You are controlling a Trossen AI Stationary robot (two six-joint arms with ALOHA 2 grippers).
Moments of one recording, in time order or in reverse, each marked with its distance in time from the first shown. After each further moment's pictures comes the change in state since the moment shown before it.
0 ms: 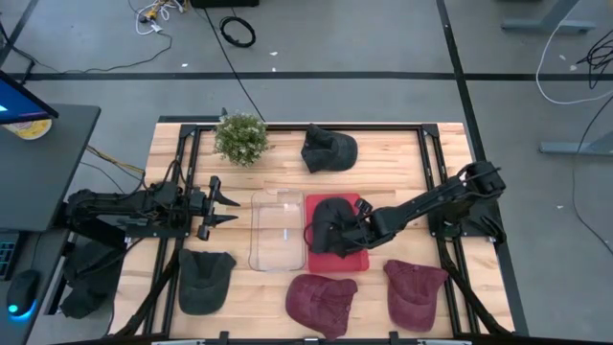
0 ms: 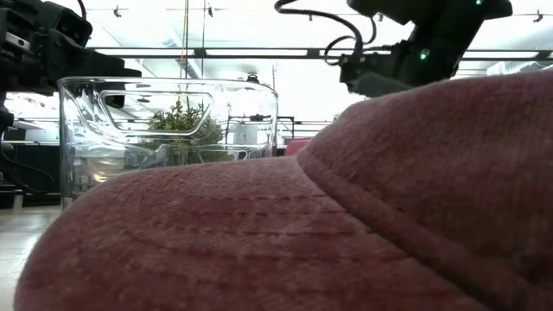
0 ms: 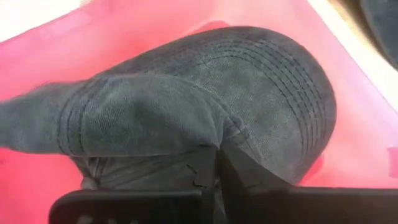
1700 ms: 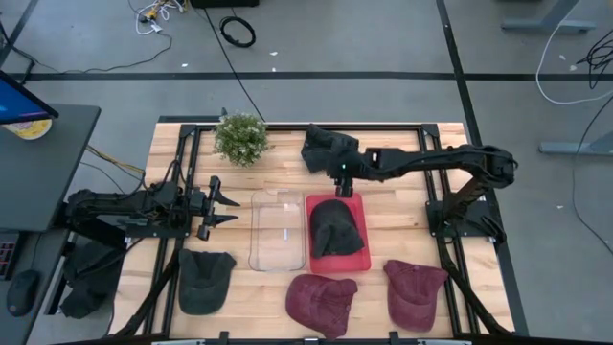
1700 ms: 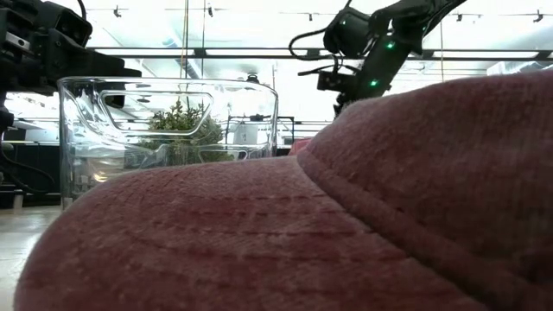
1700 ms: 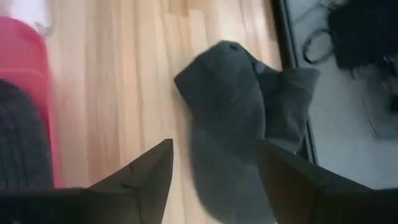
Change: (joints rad) left arm 0.000 0.000 0.000 0.000 0.000 0.000; right arm -0.538 -0.145 -0.006 0.181 -0.172 -1.112
